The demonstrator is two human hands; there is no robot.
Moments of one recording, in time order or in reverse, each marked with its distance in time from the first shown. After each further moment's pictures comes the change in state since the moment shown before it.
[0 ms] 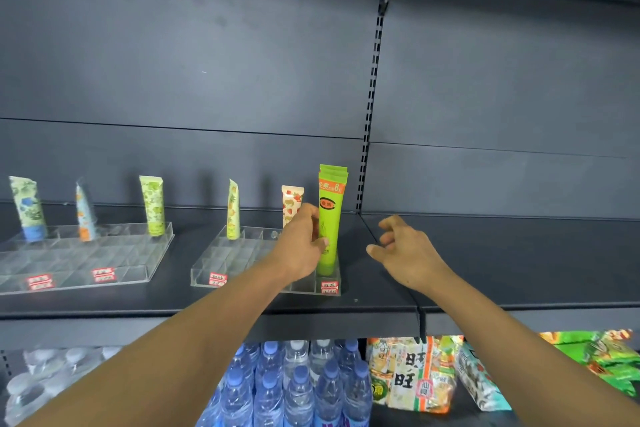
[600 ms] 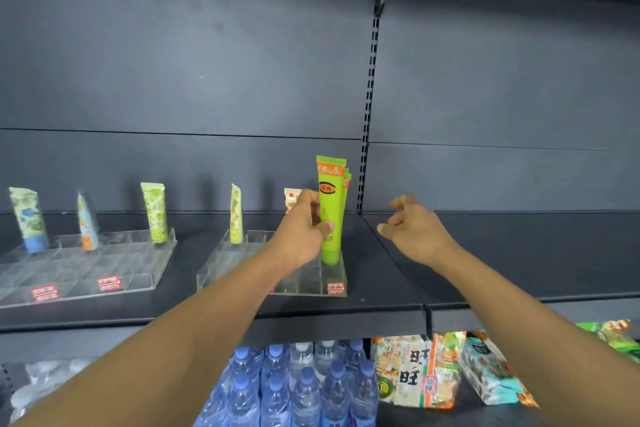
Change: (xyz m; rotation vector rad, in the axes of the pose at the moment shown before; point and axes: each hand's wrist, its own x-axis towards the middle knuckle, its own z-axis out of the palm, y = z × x) left_hand -0.001 0.016 -0.020 -0.223 0.004 0.046; right_hand 0.013 -0.015 -0.020 0.061 0.051 0.011
